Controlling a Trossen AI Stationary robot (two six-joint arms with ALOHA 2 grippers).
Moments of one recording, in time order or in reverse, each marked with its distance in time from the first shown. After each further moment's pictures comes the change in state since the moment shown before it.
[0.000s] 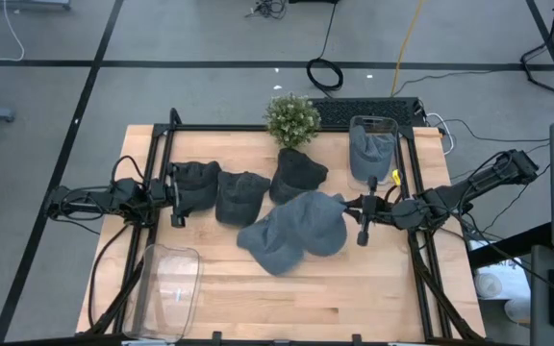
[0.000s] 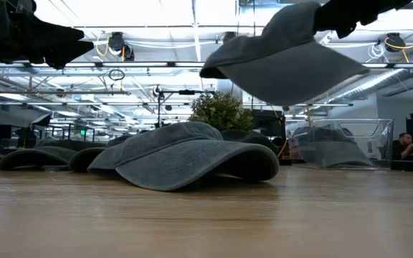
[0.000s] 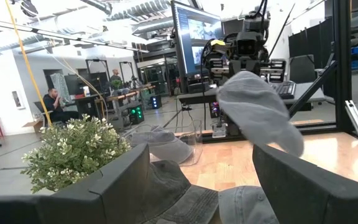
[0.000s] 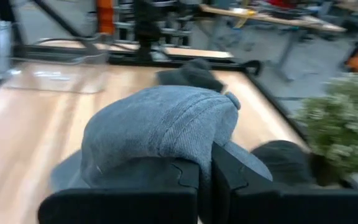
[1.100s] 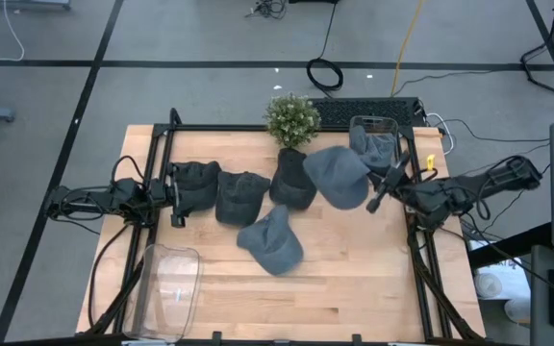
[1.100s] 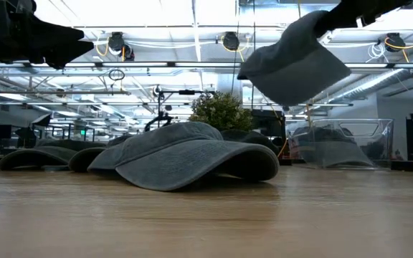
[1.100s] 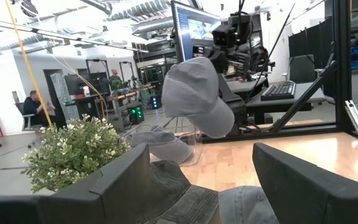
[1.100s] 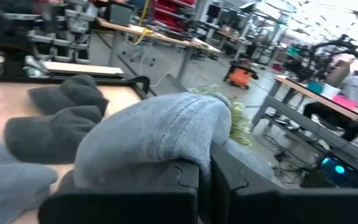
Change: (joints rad) left arm 0.000 0.000 0.000 0.000 0.000 0.000; right arm -0.093 -0.236 0.000 -0.102 0.328 -0.193
